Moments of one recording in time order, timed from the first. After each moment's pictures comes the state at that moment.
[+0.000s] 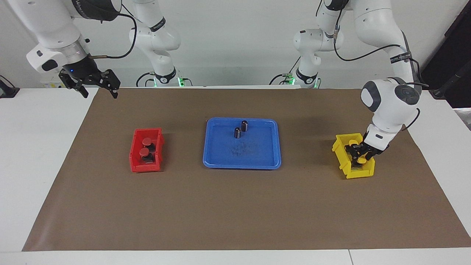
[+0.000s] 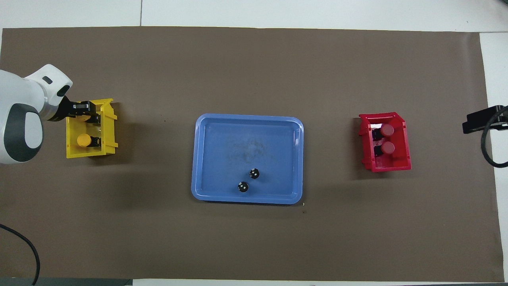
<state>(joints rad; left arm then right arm) -0.07 0.21 0.08 -1.94 0.01 2.24 0.00 -0.12 -0.04 0.04 -1.60 -0.02 1.50 -0.06</state>
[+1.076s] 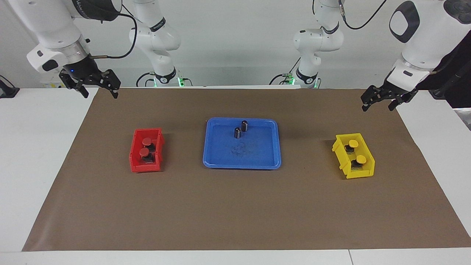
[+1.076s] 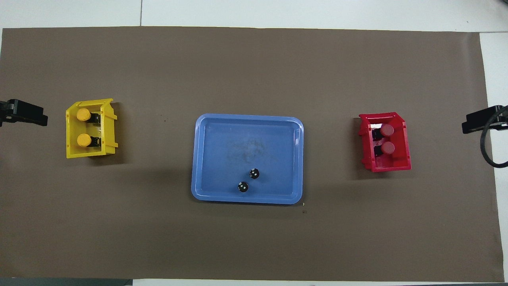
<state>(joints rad) -0.06 -0.02 0.07 -1.65 0.01 1.61 0.08 -0.12 -0.04 0.04 -1.60 -0.02 1.50 -0.06</state>
